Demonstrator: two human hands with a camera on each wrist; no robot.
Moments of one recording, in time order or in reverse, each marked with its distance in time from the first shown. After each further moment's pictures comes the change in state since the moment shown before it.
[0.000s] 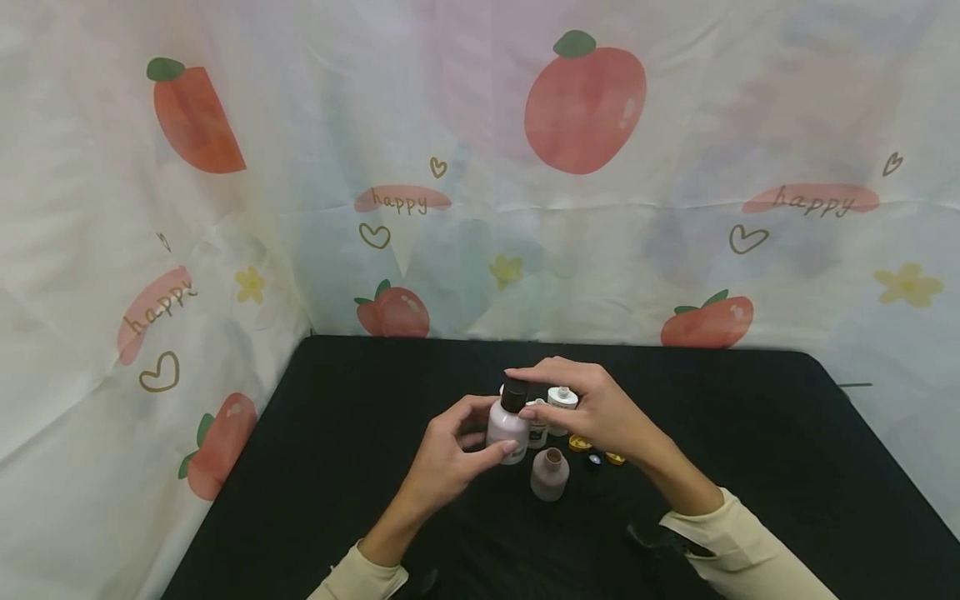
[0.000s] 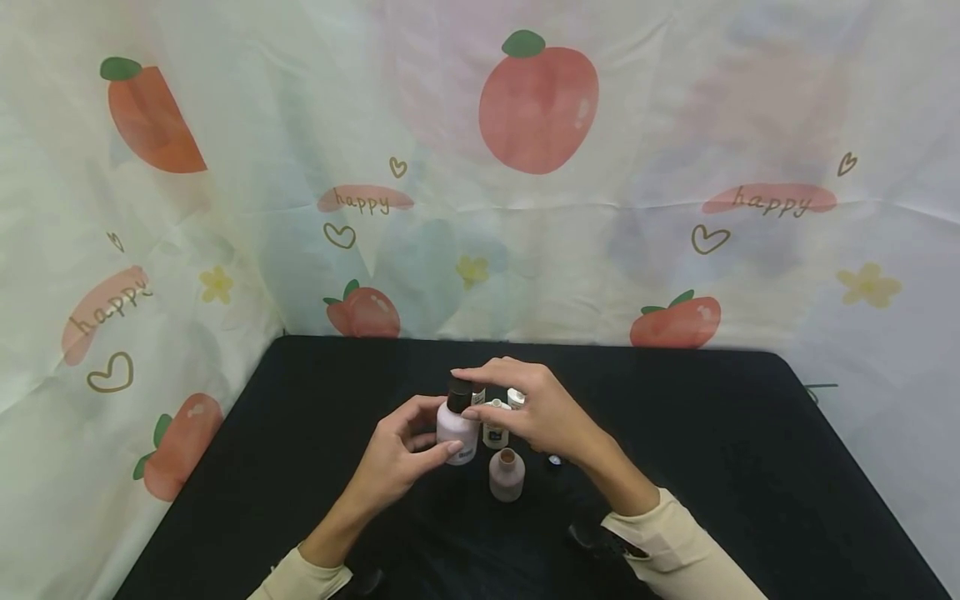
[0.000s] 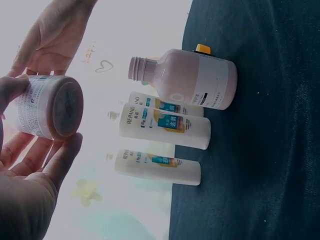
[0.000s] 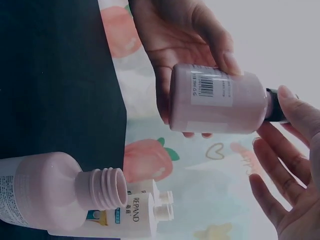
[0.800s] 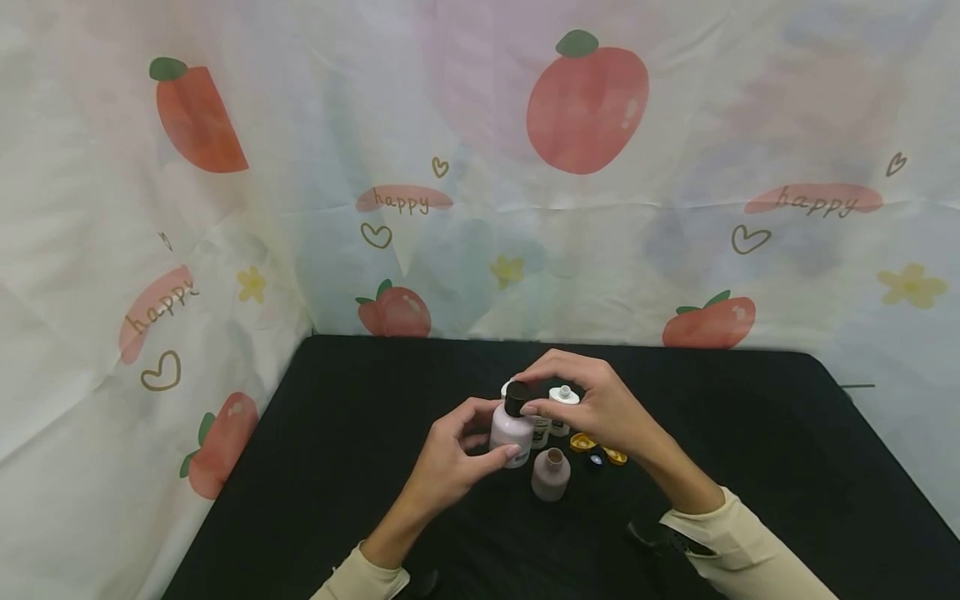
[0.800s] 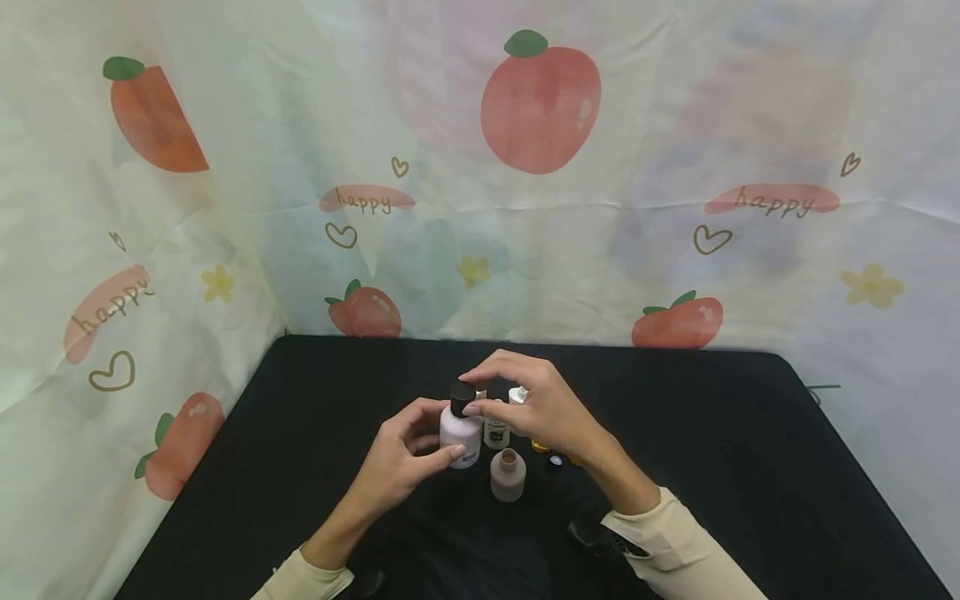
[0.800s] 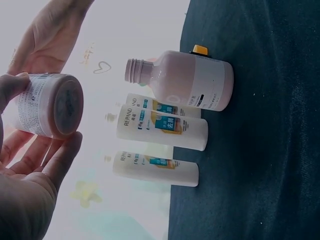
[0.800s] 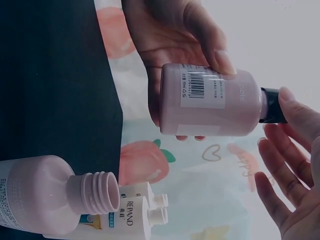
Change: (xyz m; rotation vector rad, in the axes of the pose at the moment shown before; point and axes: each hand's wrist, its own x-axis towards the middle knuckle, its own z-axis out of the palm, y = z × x) left_hand -0.001 -0.003 0.001 0.002 -0.009 0.018; right_hand 0.005 0.000 0.000 0.038 0.068 -0.093
